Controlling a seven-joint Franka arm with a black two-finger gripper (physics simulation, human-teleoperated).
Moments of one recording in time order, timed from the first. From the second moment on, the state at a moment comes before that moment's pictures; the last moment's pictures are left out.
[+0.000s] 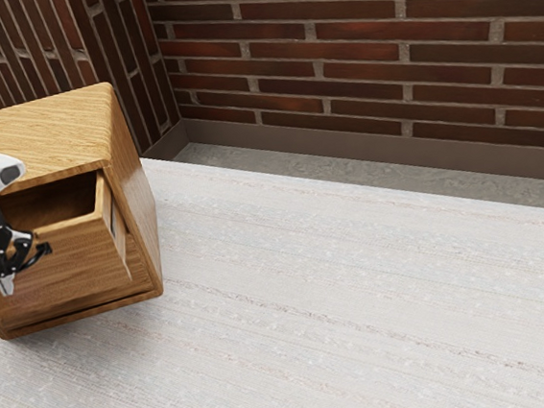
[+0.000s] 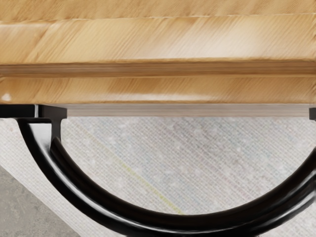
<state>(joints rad) 0.53 -0.66 -0.18 -2.48 -0.03 1.82 -0.30</state>
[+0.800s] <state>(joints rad) 0.55 -0.54 -0.18 -2.38 0.01 1.86 -0.29</state>
